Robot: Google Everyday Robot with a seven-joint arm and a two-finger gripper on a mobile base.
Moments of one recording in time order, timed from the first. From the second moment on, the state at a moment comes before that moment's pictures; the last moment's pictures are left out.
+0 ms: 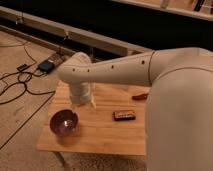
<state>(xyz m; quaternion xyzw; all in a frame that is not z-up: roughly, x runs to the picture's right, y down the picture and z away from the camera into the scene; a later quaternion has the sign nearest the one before) -0.107 0.104 0.703 -0.26 0.23 0.64 0.68</state>
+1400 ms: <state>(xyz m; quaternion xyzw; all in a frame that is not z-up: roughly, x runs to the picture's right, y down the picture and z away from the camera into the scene) -0.107 0.104 0.703 -0.26 0.23 0.64 0.68</state>
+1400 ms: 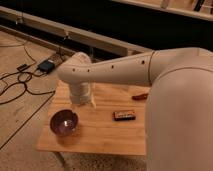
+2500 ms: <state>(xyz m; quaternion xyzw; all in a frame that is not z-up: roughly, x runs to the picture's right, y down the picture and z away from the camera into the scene) -0.073 0.093 0.740 -0.24 0.26 0.68 0.65</state>
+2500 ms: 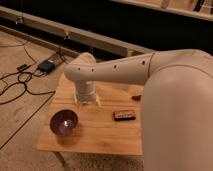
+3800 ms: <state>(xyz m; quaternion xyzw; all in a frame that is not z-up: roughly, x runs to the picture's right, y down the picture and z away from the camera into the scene) 0.143 0.057 0.844 -0.15 0.30 0.84 0.43</state>
